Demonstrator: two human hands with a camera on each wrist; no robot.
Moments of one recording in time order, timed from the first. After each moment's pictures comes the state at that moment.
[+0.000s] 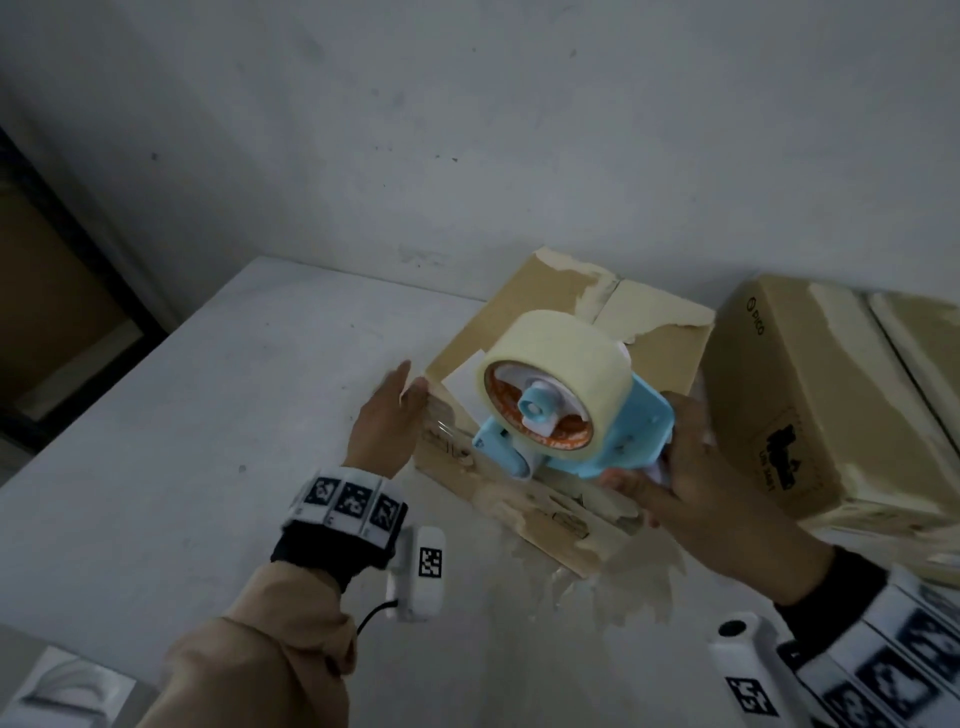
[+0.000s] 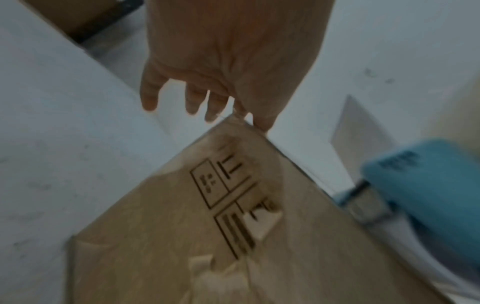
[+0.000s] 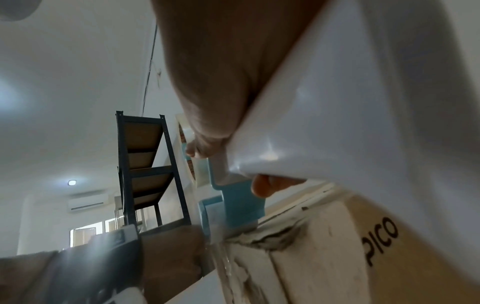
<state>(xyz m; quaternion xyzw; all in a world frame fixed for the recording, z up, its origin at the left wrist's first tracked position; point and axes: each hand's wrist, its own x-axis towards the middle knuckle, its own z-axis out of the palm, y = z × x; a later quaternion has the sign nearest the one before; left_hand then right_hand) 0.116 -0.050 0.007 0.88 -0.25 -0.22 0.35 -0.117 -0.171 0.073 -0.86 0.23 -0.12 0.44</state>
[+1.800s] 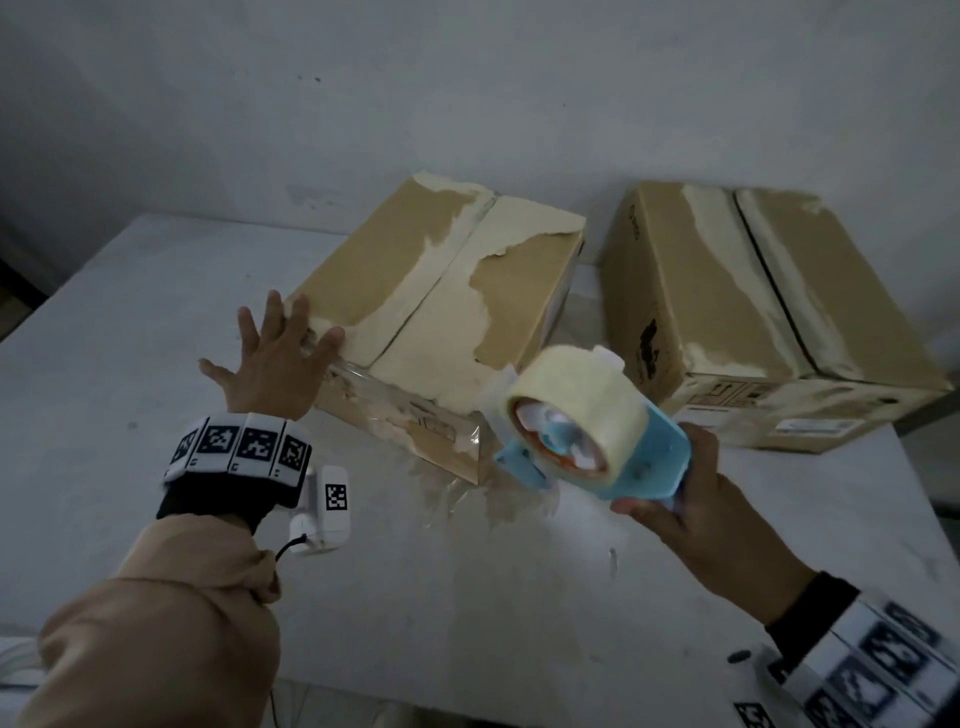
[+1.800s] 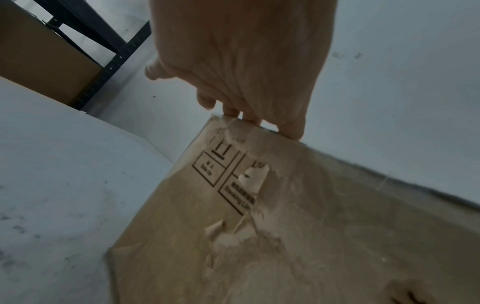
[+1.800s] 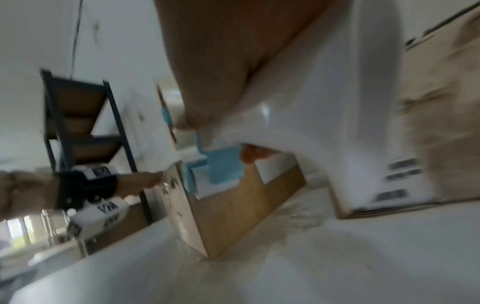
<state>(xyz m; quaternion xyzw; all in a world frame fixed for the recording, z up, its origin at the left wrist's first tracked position) 0.074 -0.062 0.003 0.95 -0.28 -0.12 0.12 -0.277 -0.190 0.000 -0.85 0.32 -0.17 0.39</state>
